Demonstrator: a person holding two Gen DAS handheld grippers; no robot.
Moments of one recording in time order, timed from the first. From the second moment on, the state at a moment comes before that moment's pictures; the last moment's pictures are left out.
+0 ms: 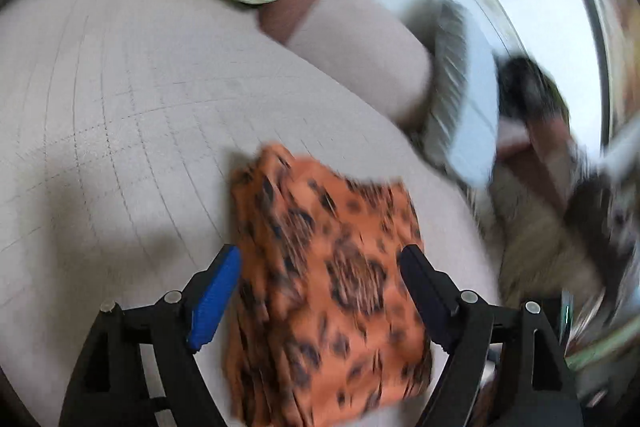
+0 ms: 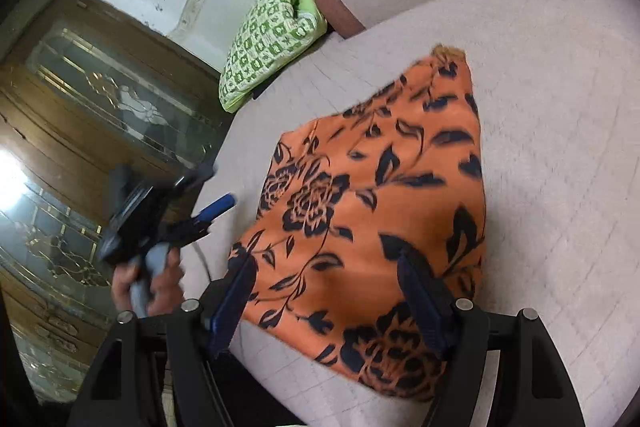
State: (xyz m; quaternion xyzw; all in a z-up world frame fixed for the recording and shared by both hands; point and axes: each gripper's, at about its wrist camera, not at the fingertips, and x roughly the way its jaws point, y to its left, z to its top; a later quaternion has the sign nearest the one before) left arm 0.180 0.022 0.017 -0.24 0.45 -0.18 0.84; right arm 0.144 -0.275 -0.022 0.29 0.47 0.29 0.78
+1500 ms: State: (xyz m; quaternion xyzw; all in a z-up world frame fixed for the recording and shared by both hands) left arm 0.198 -0.006 -0.044 -0.15 0.52 -0.14 0.83; right arm 0.203 -0.274 -0.060 0.31 0.54 0.25 0.74
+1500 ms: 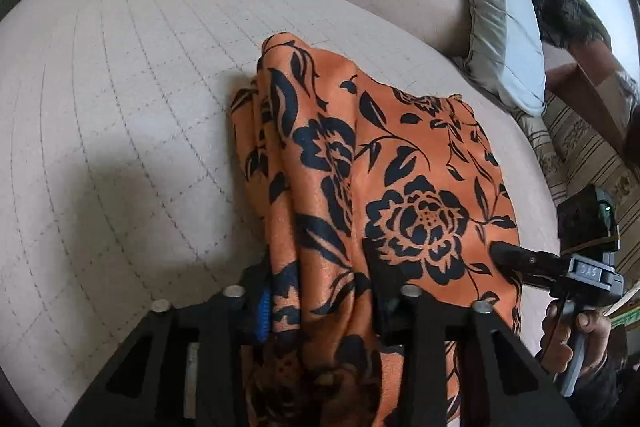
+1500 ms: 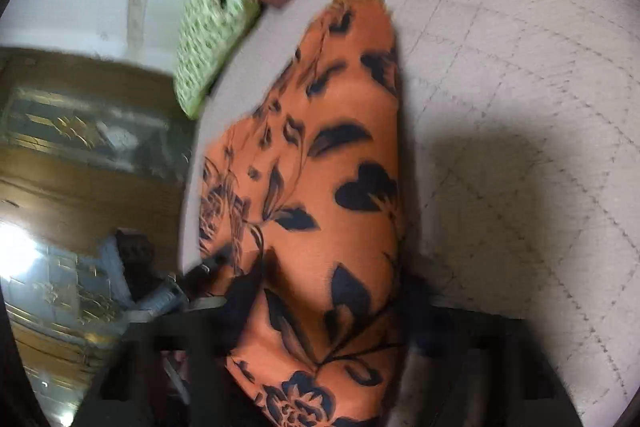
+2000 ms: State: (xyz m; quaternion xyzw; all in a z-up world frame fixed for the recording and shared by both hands) left arm 0.184 -0.048 0.069 -0.13 0.40 -0.21 0.89; right arm 0.185 -0.297 0.052 0.22 0.41 0.25 0.85
